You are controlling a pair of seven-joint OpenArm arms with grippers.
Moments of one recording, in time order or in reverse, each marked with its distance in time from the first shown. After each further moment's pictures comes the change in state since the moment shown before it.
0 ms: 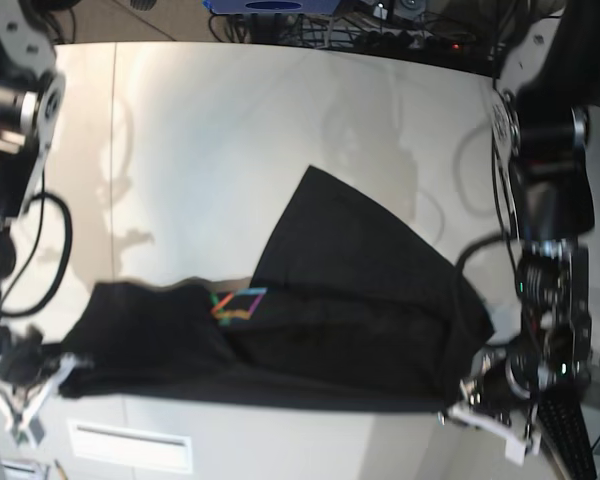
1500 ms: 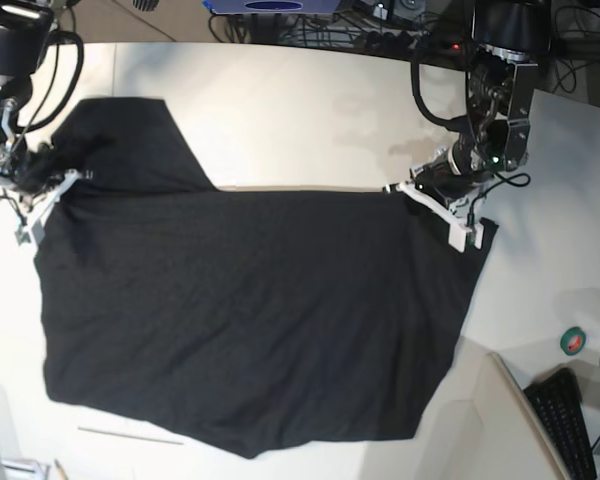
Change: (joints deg) left arm 40.0 1.1 5.6 14.7 0.3 0.8 -10.5; right arm -28.9 -0.4 8.2 -6.6 -3.1 0.0 14.5
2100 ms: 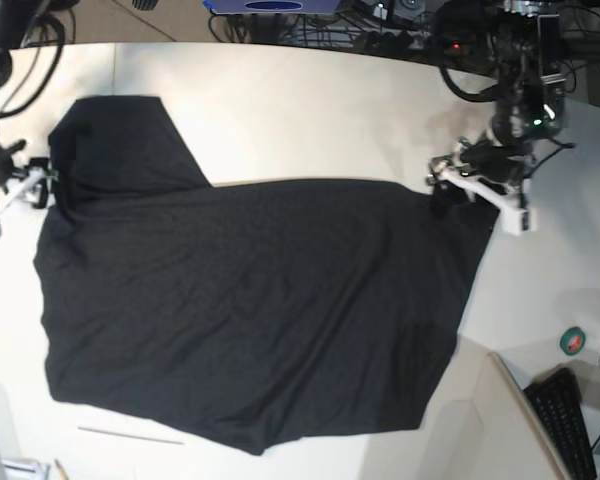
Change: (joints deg) left arm 11.9 0.6 -13.9 17.0 -0.6 -0.3 -0.6; right arm -8.1 -0.1 6.2 16.0 -0.3 -0.9 0.8
